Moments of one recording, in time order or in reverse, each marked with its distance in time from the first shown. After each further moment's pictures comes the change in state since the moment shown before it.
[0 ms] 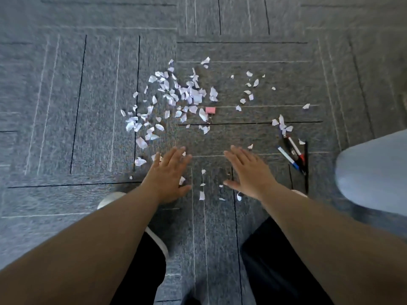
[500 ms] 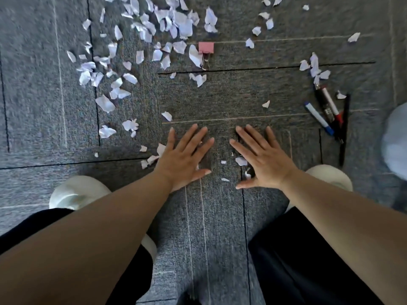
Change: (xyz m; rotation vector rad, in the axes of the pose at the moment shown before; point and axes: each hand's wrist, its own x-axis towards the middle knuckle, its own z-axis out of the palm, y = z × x) left_hand 0.075 0.031 0.110 0.076 0.113 0.199; right_hand 0.033 0.054 0.118 -0.217 0.025 -0.187
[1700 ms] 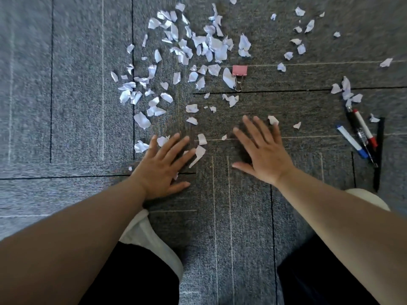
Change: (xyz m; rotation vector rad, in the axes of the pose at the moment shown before) left_hand -0.052 -0.103 -0.001 0.093 -0.005 0.024; right_hand 0.074 -0.027 -0.031 -0.006 0.209 0.096
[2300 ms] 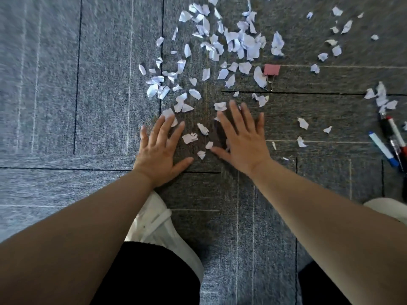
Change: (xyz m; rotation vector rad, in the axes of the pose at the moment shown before) left_hand -0.020 -0.035 0.000 -0.258 0.071 -0.426; right_hand 0.066 -0.085 -0.028 0.123 -0.035 0.126
